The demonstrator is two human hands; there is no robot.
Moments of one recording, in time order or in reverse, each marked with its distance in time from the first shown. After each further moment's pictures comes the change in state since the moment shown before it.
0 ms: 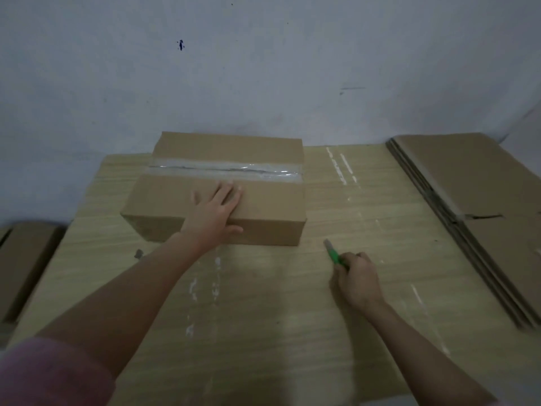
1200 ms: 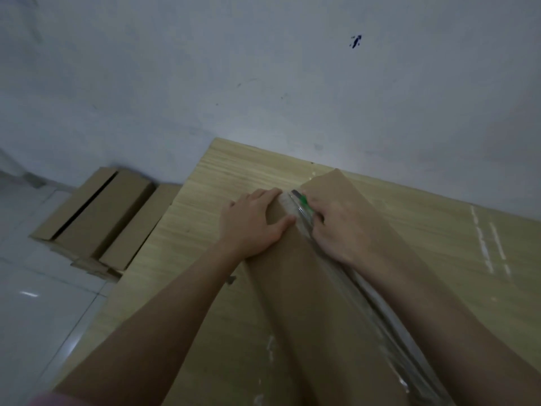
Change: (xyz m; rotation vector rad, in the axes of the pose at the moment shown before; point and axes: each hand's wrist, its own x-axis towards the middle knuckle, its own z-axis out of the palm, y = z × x) left_hand 0.010 -0.124 0.005 -0.438 0.246 -0.485; right_hand 0.093 -0.294 0.048 -0.103 -0.369 -0.638
